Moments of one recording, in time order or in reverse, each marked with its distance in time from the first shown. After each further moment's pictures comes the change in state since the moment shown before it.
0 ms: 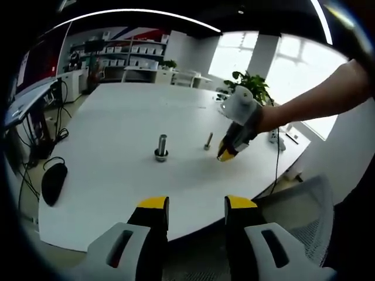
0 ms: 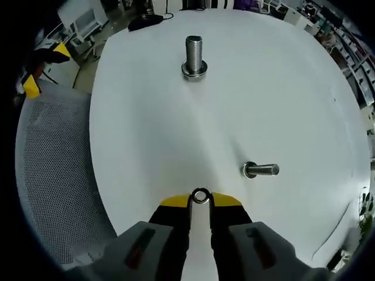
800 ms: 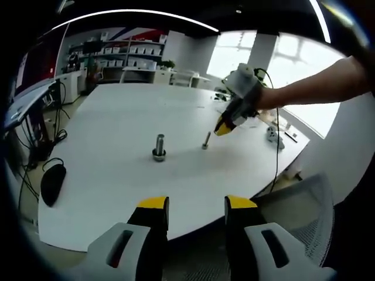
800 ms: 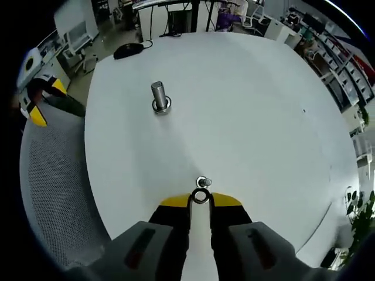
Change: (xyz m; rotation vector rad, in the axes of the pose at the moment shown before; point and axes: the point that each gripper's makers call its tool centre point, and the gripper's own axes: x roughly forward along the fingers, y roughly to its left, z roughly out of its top) left arm 0.000 -0.004 -0.002 0.010 0.003 -0.007; right arm -0.043 -0.040 0.029 0.022 -0.113 -0.093
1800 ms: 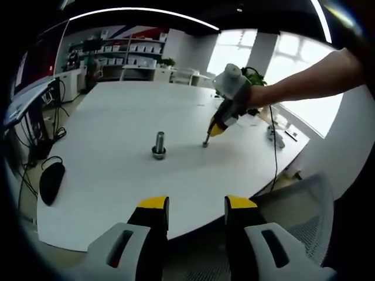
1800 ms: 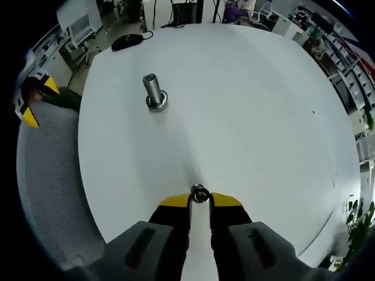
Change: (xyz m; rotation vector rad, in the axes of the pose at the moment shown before) left arm 0.003 0.002 -0.002 -0.006 0.014 -0.003; right arm 0.029 -0.006 0.003 -0.035 0.066 0.032
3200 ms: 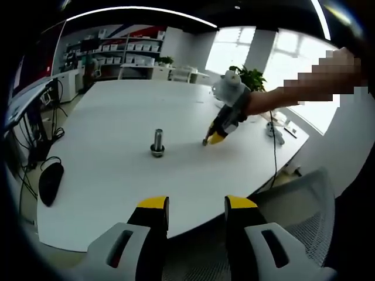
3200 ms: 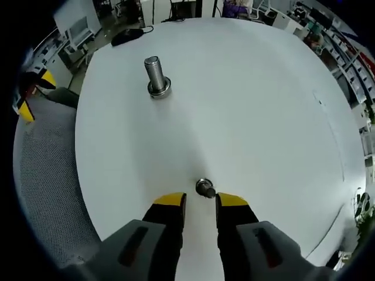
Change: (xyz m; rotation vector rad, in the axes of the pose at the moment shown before) left arm 0.002 -0.002 -0.005 0.015 0.022 -0.007; right arm 0.013 0.013 -0.020 0.033 -0.015 0.013
